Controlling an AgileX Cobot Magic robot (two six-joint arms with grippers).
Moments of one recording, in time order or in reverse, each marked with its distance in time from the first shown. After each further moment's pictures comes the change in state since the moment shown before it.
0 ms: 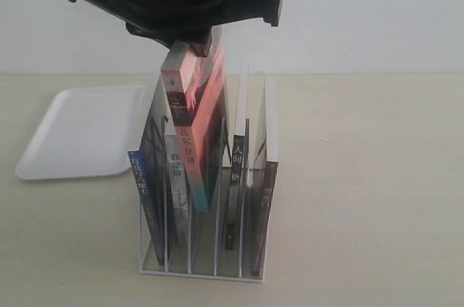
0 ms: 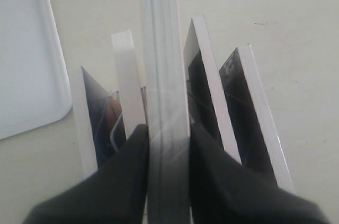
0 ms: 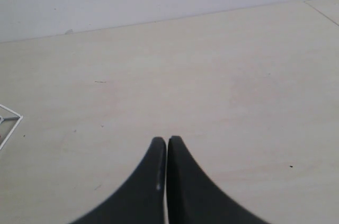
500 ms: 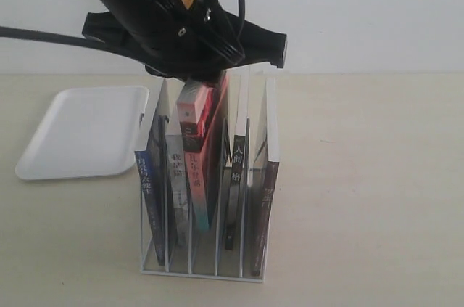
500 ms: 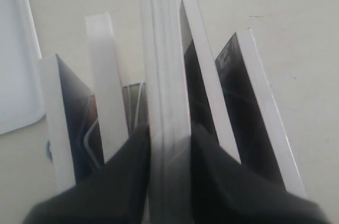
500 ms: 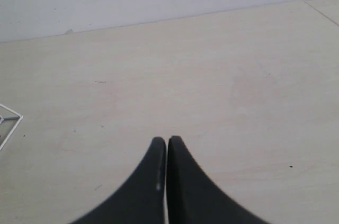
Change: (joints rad) left arm 0.002 0.000 0.153 0.017 -0.167 -0.068; right arm 0.000 0.000 0.000 0.000 0.000 0.000
